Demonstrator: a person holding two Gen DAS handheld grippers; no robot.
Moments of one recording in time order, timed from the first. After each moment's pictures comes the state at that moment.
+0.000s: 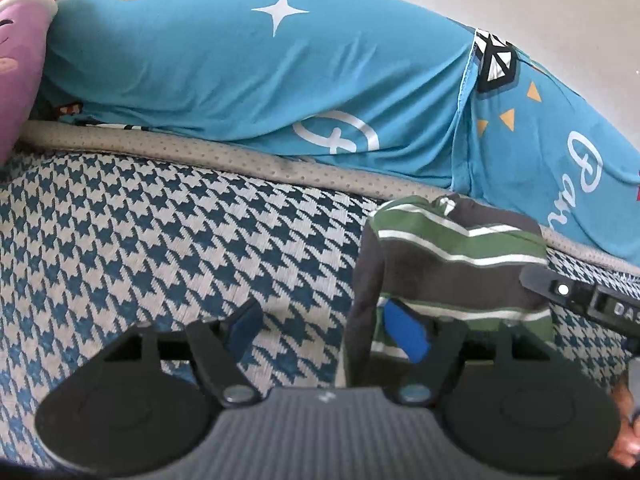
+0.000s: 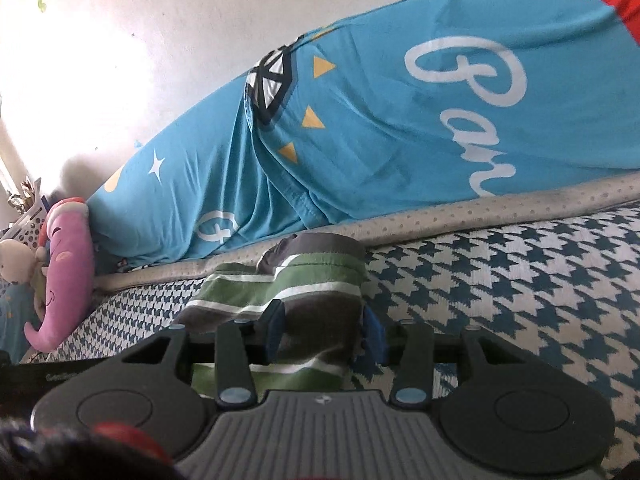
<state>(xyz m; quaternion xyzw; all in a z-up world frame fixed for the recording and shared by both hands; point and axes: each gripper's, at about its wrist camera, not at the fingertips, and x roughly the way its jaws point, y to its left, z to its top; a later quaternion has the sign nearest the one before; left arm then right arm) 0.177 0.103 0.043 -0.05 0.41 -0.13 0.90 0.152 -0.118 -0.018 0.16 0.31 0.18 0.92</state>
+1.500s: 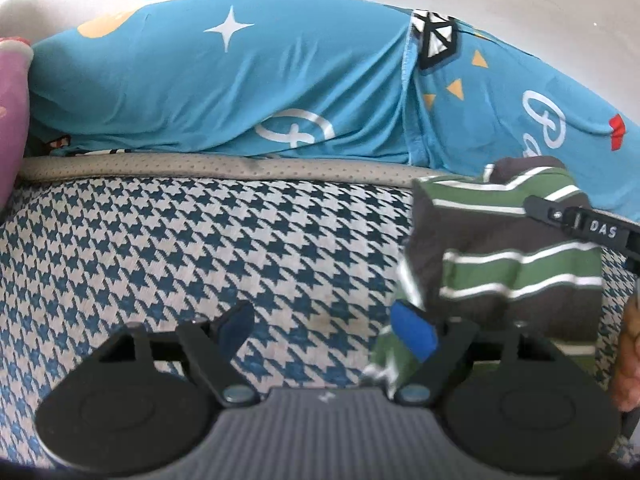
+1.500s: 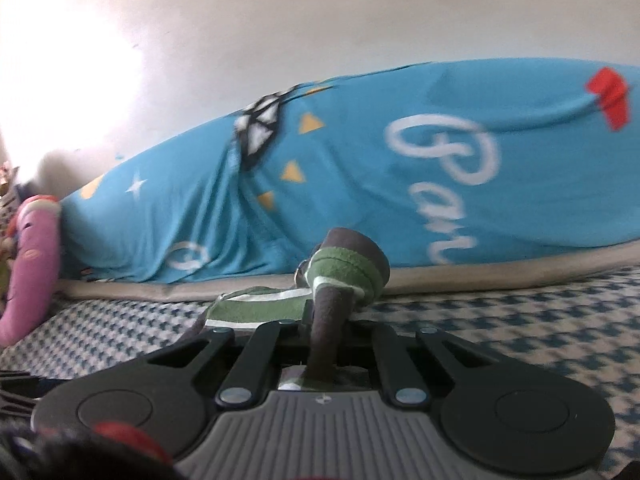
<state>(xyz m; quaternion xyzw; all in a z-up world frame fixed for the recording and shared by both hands) 0.147 0.079 0.062 0.01 0.41 -0.16 0.90 0.132 -0.130 -0.003 0.10 0.25 0.10 0.96</state>
